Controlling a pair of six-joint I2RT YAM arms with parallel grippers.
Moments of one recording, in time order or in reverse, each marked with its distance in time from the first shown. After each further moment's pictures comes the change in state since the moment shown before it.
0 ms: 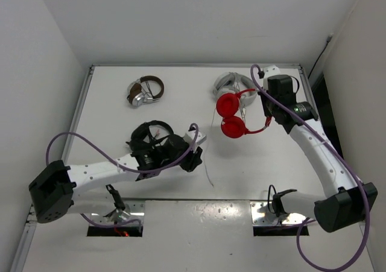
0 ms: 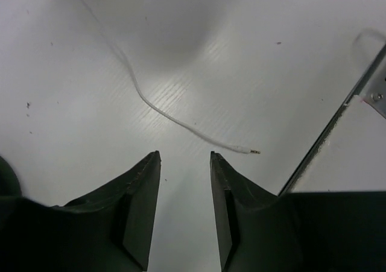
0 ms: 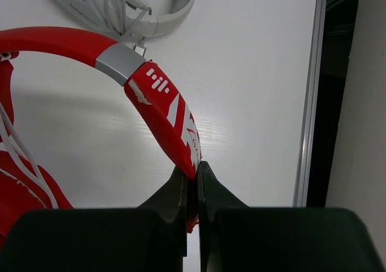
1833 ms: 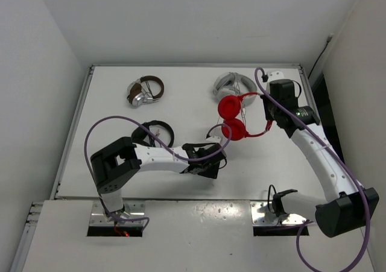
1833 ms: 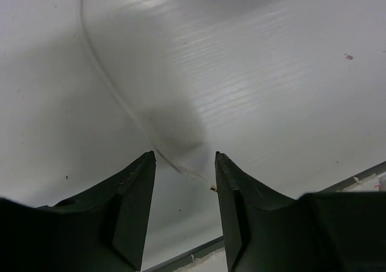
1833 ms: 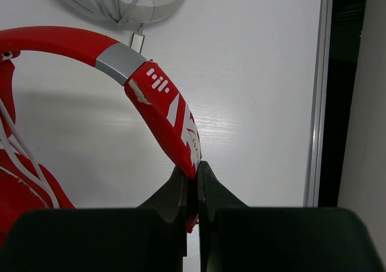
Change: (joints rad) left arm -0.151 0.585 0.405 -0.325 -0.219 -0.644; right arm -0.018 -0.042 -0.055 -0.006 -0.010 0.055
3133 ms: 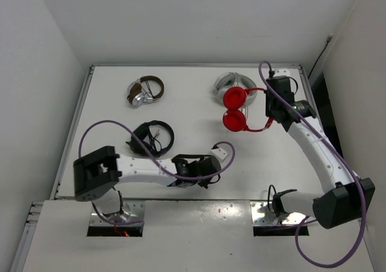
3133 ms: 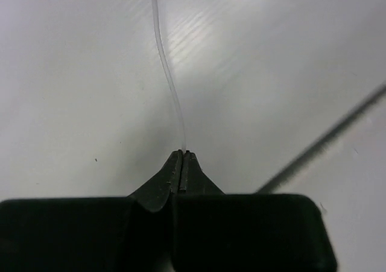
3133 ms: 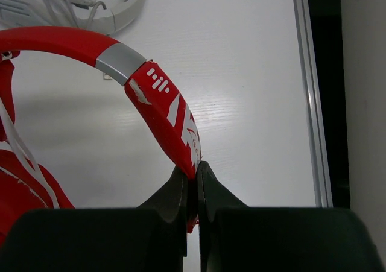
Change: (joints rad) left arm -0.103 -0.137 -0.147 0.097 -0.084 0.316; right arm 0.000 0.061 0.047 -0.037 0.135 0.187
